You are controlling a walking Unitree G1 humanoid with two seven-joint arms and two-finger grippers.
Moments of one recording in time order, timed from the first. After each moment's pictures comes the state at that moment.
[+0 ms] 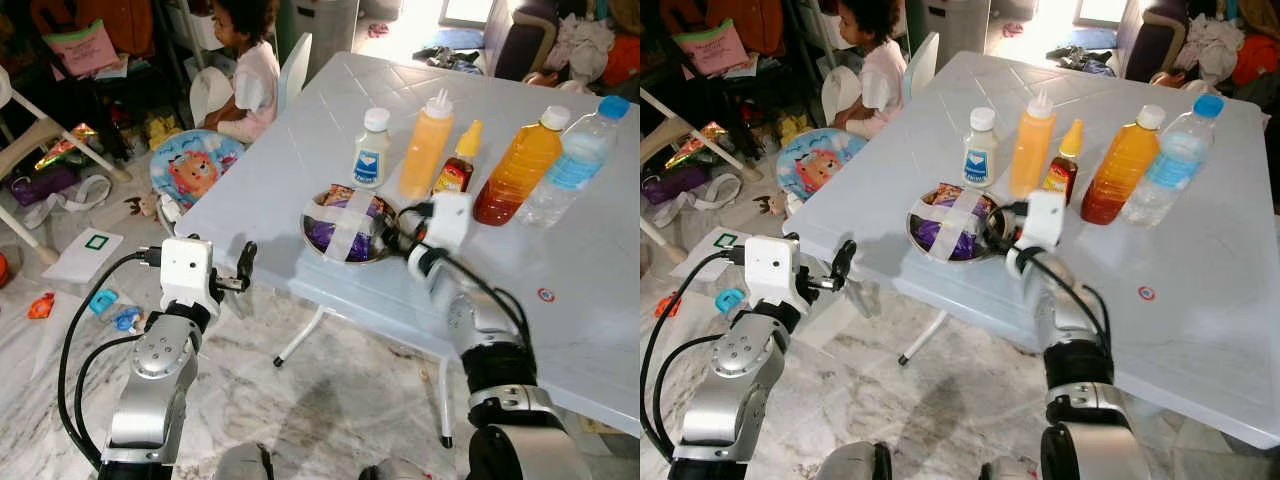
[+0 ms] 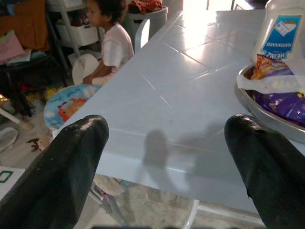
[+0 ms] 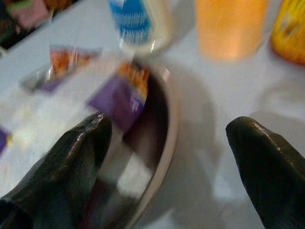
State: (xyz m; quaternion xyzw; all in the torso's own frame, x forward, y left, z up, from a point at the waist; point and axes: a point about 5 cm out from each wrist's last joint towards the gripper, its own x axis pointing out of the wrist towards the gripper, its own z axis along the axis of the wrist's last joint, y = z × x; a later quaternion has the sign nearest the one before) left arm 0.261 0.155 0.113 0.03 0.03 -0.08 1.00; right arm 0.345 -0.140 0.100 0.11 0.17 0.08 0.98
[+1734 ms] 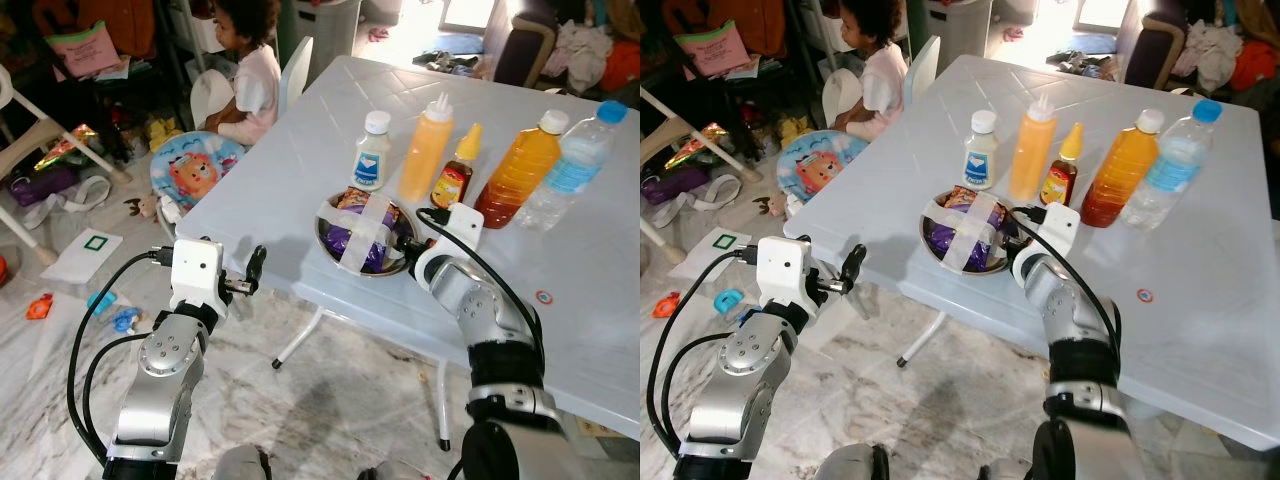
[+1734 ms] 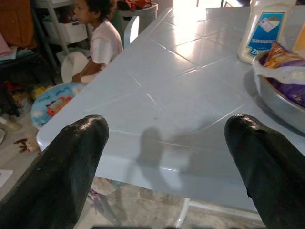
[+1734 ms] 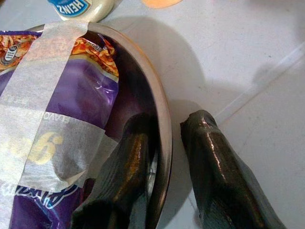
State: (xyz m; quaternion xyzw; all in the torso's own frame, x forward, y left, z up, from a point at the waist) left arm 0.263 0.148 0.110 0.03 0.04 -0.10 0.99; right arm 0.341 -0.153 0.102 0.21 0.26 -0.02 0.94
